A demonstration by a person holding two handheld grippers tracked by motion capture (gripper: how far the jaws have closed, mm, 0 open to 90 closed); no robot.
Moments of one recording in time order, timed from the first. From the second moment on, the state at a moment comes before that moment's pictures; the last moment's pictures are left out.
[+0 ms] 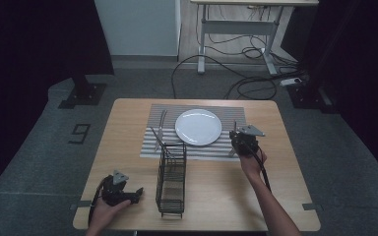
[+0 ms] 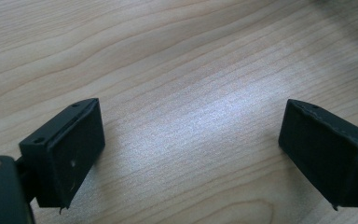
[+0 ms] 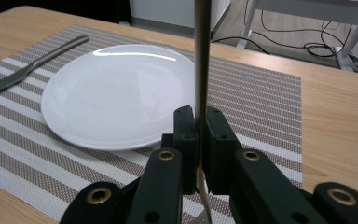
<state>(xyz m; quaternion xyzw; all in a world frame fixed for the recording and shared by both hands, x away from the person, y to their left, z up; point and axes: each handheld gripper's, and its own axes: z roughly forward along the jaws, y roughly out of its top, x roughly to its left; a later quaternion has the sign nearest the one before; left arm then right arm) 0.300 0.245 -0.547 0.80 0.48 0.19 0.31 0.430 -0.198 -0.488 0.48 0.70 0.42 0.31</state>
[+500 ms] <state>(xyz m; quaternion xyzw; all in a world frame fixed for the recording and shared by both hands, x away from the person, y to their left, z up) 0.300 0.245 -0.547 0.80 0.48 0.19 0.31 0.445 -0.202 -0.503 0.51 0.70 0.40 0.30</state>
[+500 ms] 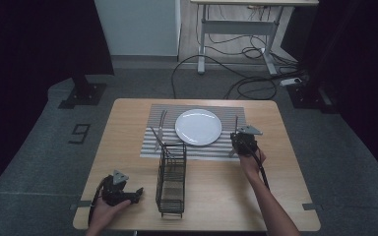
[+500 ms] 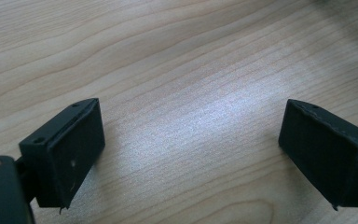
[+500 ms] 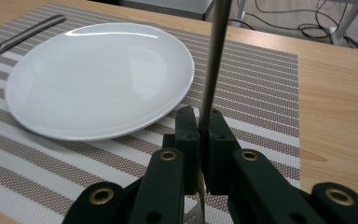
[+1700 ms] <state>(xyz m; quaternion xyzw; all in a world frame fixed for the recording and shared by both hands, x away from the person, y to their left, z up) 0.301 0.245 -0.547 0.80 0.48 0.19 0.31 0.495 -0.197 -0.521 0.58 0.68 0.37 0.26</state>
